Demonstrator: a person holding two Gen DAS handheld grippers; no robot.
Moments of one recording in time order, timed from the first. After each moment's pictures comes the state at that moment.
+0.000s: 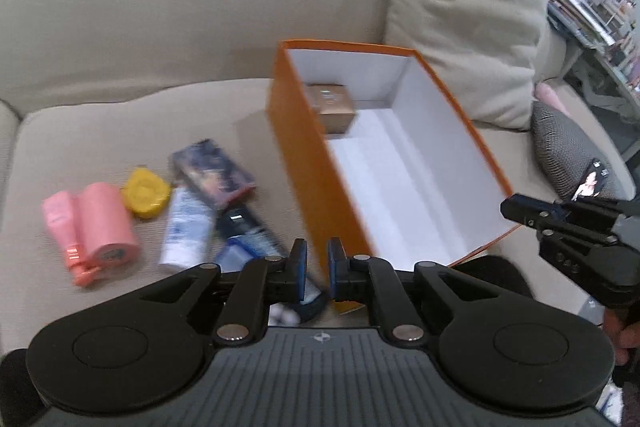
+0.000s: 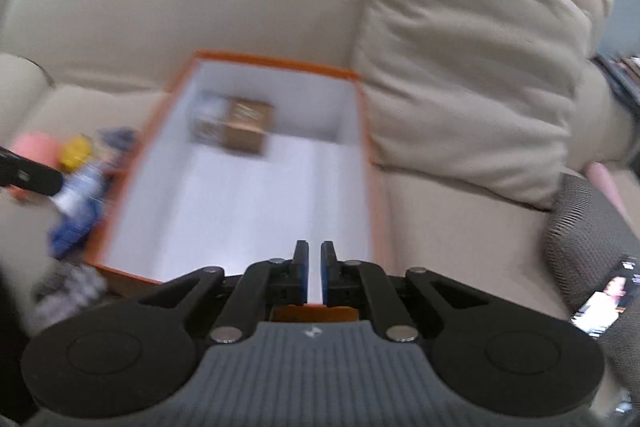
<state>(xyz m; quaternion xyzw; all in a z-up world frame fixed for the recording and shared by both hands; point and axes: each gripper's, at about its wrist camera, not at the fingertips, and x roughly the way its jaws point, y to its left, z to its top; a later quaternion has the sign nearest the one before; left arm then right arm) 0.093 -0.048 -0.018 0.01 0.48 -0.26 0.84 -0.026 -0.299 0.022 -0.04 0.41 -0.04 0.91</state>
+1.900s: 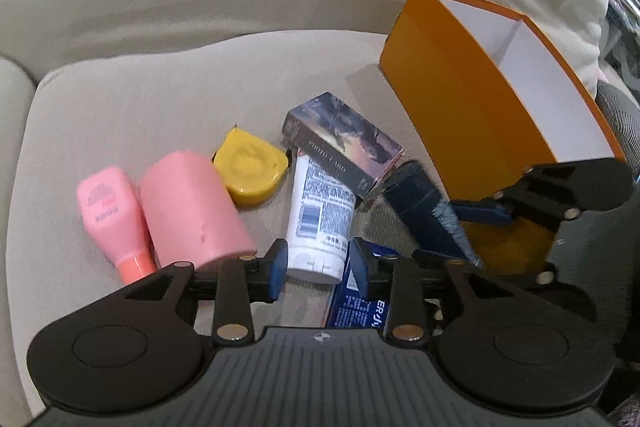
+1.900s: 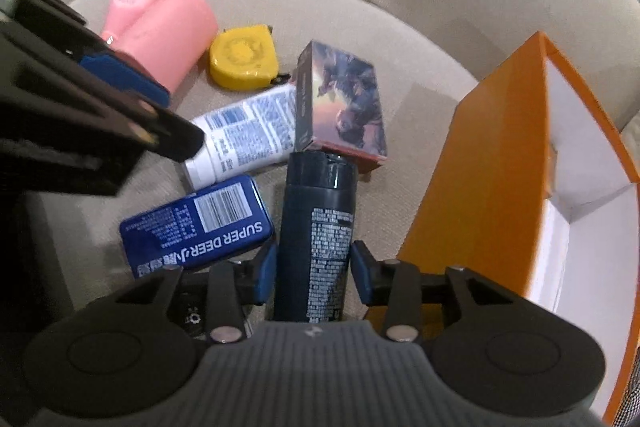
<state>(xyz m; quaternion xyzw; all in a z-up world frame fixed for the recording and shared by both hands) 0.179 0.022 -0.105 0.04 0.51 -0.25 0.82 0.100 -0.102 -0.091 -0.22 0.52 0.10 0.82</state>
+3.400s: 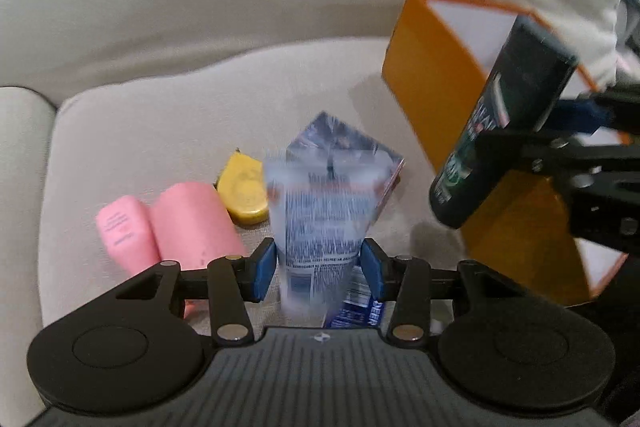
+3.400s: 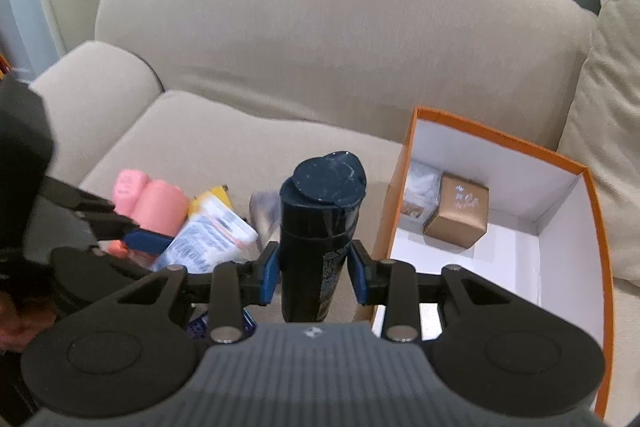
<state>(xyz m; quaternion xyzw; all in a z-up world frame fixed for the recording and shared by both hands) 0.169 0.001 -0.074 0.07 0.51 -0.21 0.83 0.097 -0.165 0.011 -0.05 0.43 0.09 0.90</state>
